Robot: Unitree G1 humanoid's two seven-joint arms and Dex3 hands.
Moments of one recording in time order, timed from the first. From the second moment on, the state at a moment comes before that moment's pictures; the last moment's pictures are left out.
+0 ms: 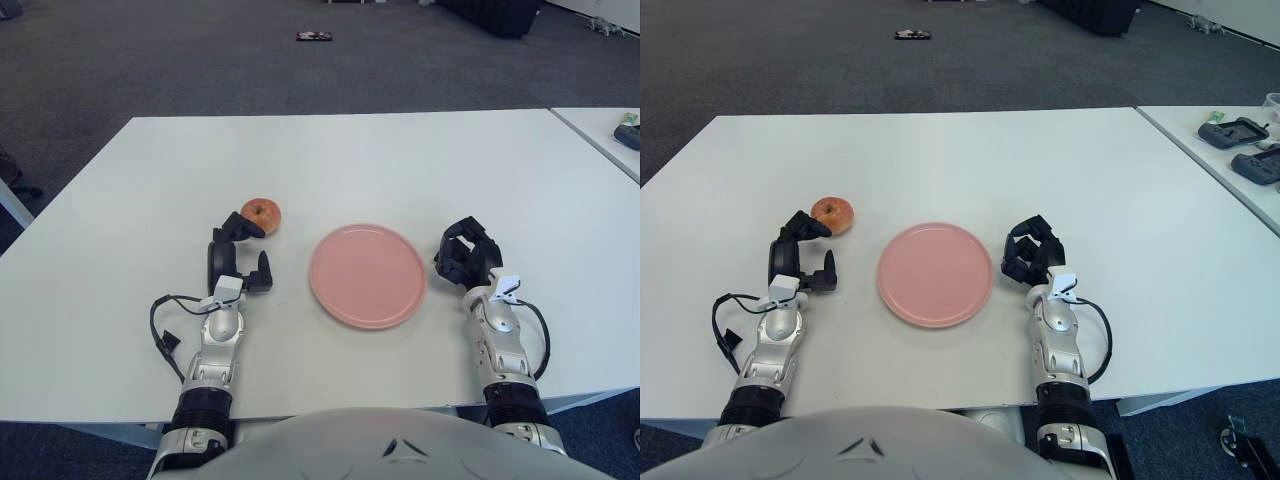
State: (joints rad) left arm 0.06 0.05 0.06 0.30 0.45 -0.48 0.41; right arm 0.02 -0.03 -0.13 0.27 0.07 -0.21 -0.04
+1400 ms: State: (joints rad) left arm -0.29 0.39 -0.24 0.57 0.85 -0.36 0.61; right arm 0.02 -0.03 -0.13 0.28 0.07 -0.21 -0.03
